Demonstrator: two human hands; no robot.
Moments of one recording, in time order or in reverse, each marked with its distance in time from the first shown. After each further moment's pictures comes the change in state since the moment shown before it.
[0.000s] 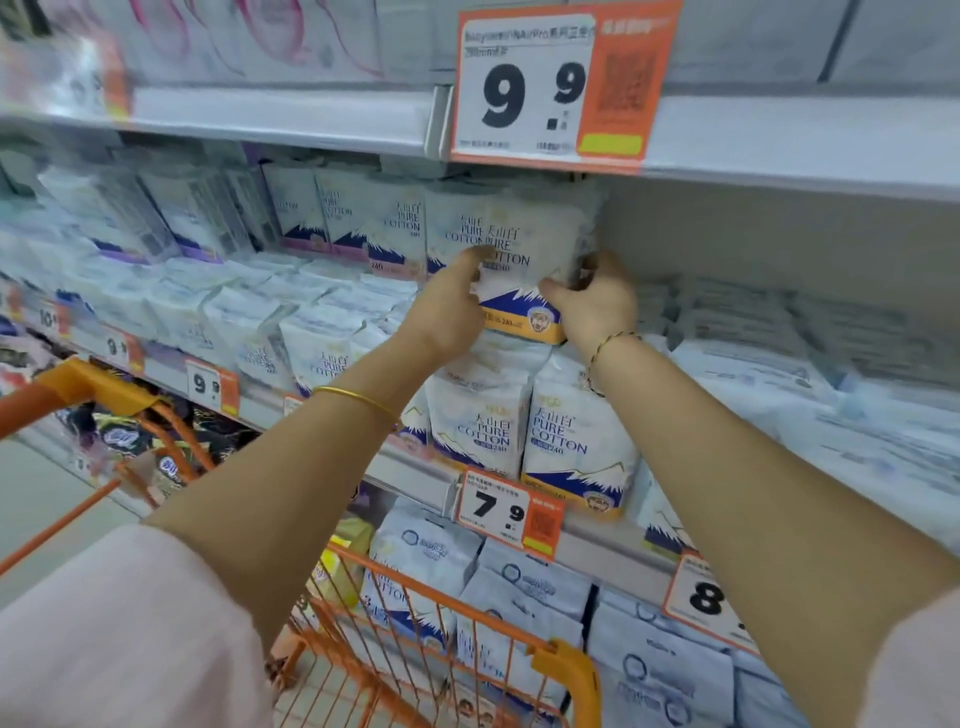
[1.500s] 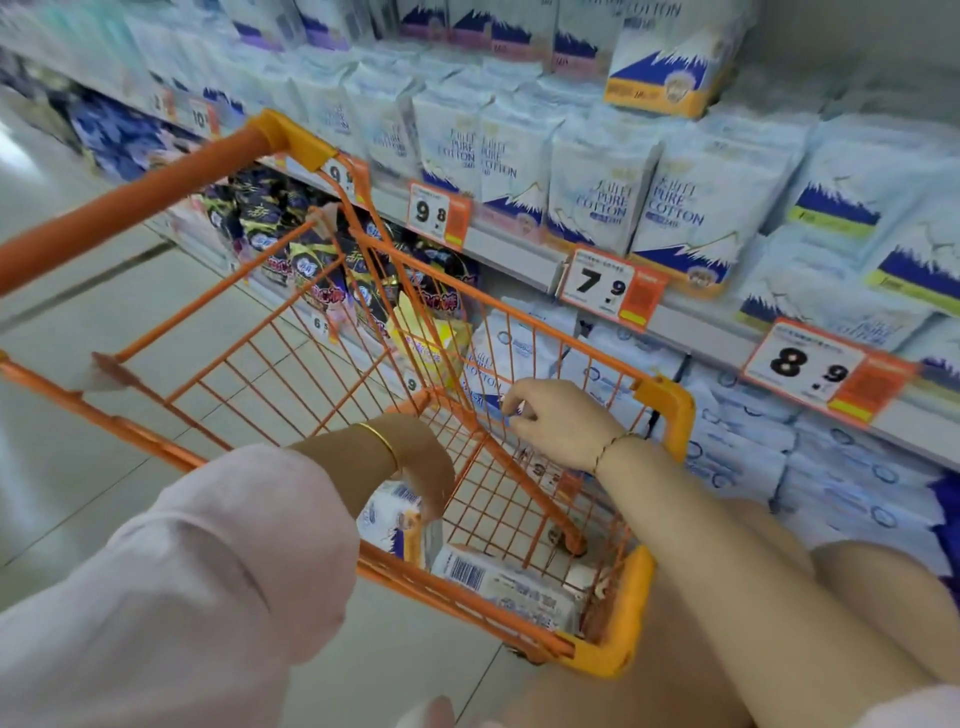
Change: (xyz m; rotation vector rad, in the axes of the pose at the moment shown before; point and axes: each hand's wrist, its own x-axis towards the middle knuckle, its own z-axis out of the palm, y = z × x) left_hand -0.276 -0.118 0.020 1.072 -1.450 -0.256; right_hand -0.275 0.066 0.014 -0.512 -1.092 -0.195
